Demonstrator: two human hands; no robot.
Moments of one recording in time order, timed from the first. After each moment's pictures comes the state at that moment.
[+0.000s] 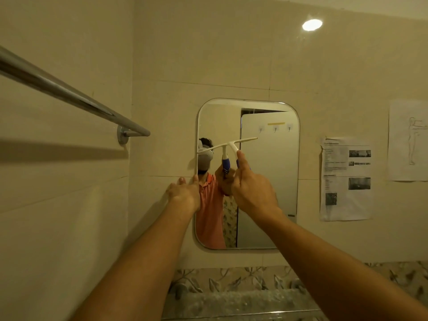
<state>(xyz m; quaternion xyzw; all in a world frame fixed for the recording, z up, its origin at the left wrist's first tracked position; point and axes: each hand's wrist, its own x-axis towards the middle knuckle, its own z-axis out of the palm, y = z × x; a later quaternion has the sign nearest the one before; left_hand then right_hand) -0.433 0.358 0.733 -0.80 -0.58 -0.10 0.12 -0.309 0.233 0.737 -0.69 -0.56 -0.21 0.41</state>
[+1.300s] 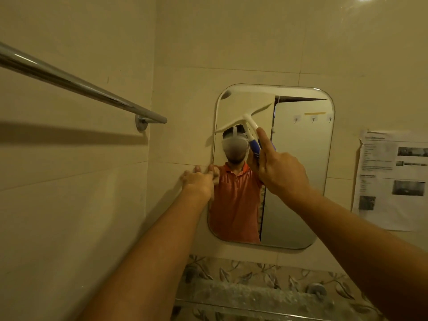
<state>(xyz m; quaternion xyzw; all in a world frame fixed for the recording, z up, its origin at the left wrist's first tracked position) -0.430 0.350 0.738 -0.78 -0.62 -0.08 0.10 -0.248 0.262 0.769 -0.66 -0.62 -0.29 0.32</state>
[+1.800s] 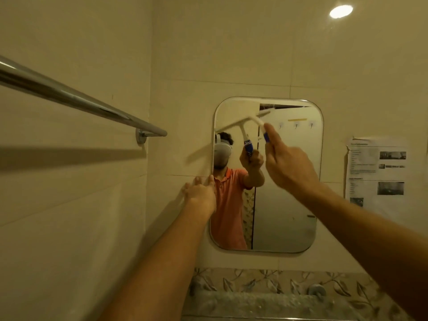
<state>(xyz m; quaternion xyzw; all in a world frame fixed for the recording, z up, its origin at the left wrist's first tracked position) -0.432 0.363 0.732 -0.79 -0.60 -0.11 0.10 -0.281 0.213 0.803 -0.65 -0.60 -0.27 0.38</state>
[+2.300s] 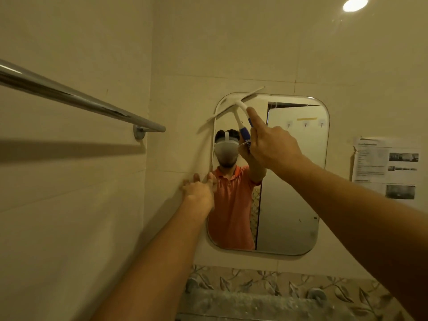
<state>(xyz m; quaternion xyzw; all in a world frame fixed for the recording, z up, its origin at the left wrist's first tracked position) -0.429 0.358 0.739 -0.78 -0.61 -0.10 0.09 -0.279 0.262 0.844 -0.66 -0.60 -0.33 0.30</state>
